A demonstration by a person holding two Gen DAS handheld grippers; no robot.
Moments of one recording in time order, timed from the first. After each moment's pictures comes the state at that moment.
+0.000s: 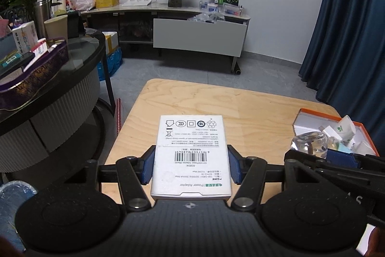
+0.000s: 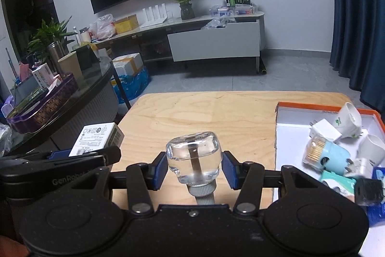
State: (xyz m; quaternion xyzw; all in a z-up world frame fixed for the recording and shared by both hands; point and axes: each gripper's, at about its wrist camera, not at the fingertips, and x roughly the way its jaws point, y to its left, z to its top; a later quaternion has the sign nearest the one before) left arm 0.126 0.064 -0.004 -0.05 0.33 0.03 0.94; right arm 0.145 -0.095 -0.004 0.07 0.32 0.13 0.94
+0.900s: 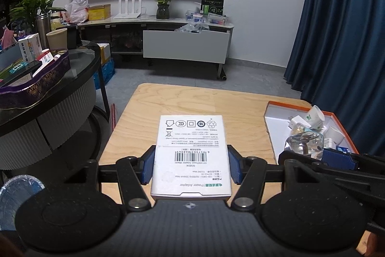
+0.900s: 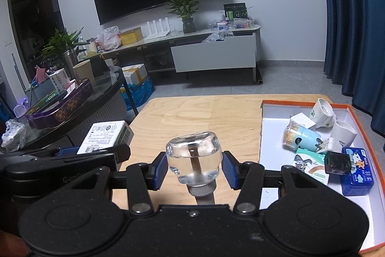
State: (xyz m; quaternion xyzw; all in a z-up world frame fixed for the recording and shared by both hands) left arm 0.061 0.042 0.010 -0.04 0.30 0.00 0.95; right arm 0.059 -0.115 0.017 0.08 0.29 0.12 0.95
